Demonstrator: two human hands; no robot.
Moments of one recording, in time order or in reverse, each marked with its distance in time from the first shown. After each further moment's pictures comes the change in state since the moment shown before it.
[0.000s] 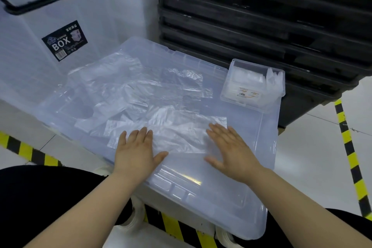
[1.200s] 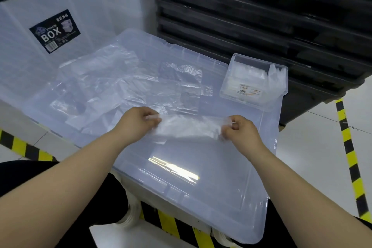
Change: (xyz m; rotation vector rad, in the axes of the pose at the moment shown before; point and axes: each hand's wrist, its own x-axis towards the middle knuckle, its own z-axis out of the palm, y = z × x) left_hand 0.060 -0.012 -0.020 -0.996 -0.088 -0.132; right_hand 0.025 0.023 -0.016 0.895 0.189 0.494
